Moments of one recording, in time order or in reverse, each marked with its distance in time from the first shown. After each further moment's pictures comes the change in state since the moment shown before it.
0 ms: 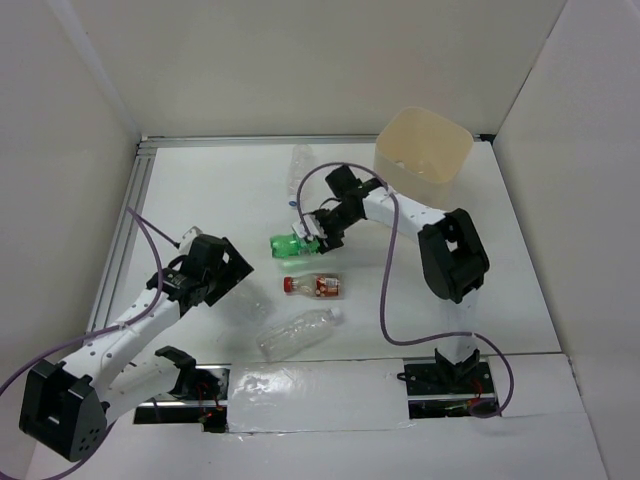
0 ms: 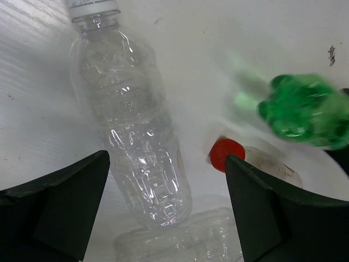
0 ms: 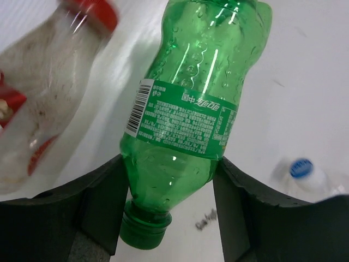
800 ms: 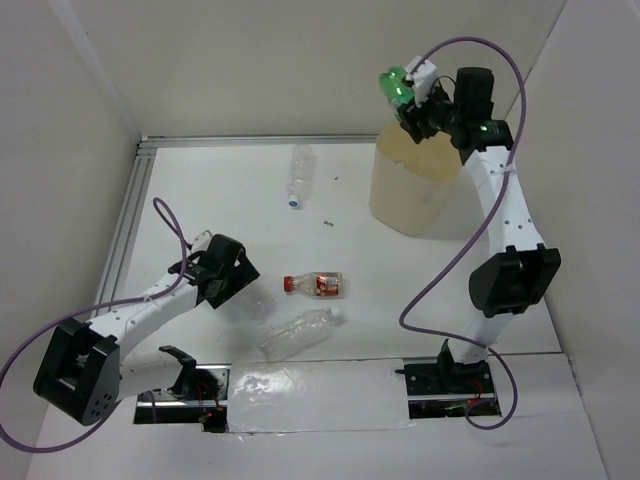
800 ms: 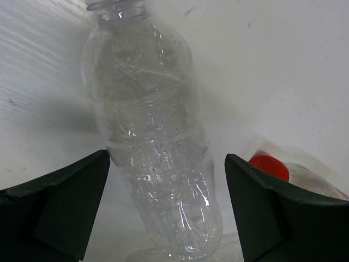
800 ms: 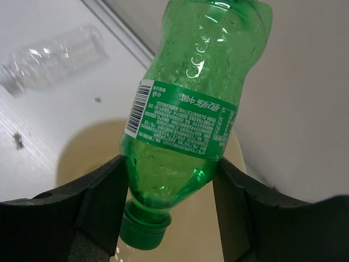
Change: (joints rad) left arm -0.034 0.187 0.001 0.039 -0.046 -0.001; right arm -0.439 -0.258 0.469 0.151 0.320 0.997
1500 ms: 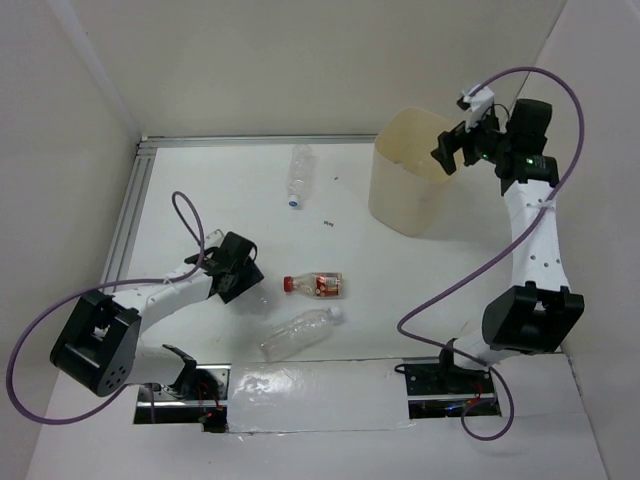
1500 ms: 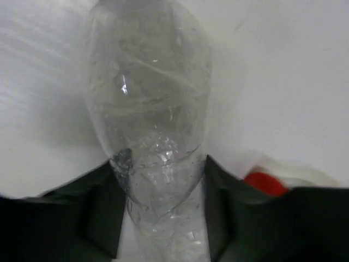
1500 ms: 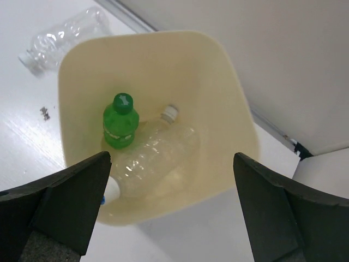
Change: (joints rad) left arm -0.035 0.163 0.022 0.081 -0.017 0.005; right arm -0.280 -0.269 -0.365 0.012 -0.217 0.049
